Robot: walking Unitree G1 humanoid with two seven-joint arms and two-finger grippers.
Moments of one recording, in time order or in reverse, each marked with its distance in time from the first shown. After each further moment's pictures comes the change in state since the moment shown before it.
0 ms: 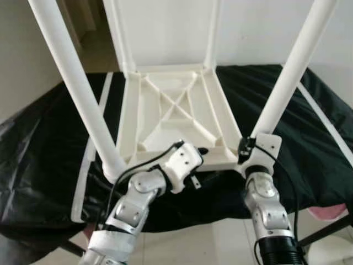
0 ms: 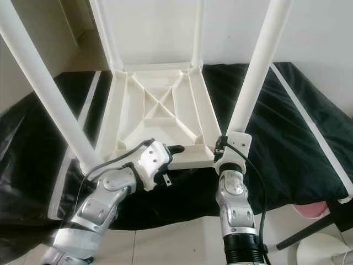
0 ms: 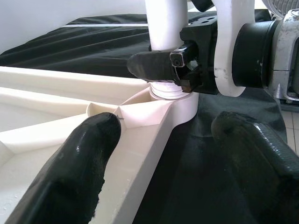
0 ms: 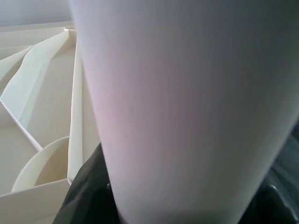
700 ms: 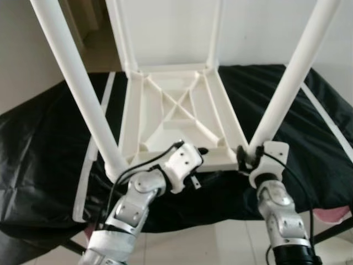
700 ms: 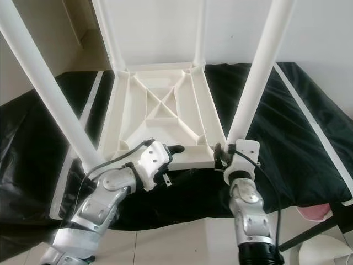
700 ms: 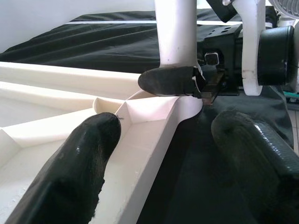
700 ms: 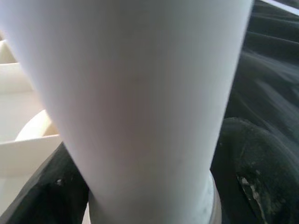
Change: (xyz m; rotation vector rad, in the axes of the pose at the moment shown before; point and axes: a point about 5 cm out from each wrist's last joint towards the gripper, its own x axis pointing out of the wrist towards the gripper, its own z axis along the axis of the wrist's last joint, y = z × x) left arm 0.000 0.000 0.000 0.002 0.000 -0.001; right arm -0.004 -0.032 -0.005 -0.023 0.009 0.190
